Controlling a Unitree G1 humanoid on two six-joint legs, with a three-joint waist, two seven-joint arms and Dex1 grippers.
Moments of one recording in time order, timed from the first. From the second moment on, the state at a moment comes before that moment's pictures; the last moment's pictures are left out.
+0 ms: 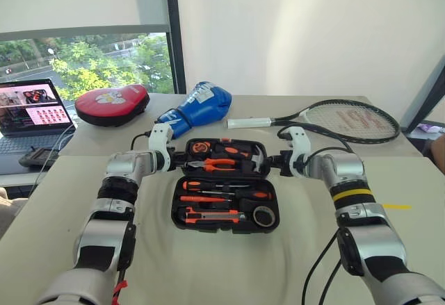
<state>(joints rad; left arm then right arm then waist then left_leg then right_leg) -0.99 0.40 0.09 0.75 -0.32 0.77 -0.52 -0.95 -0.41 -0.02 0.59 0.32 0.90 0.52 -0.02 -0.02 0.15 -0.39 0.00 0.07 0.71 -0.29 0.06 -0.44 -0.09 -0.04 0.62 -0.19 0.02</state>
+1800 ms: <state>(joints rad) -0.48 0.76 0.05 -0.05 -0.66 0.65 -1.09 -0.17 -0.90 0.21 -0.69 0.43 0.89 0.77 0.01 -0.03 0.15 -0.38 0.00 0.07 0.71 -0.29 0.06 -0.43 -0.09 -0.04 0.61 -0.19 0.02</state>
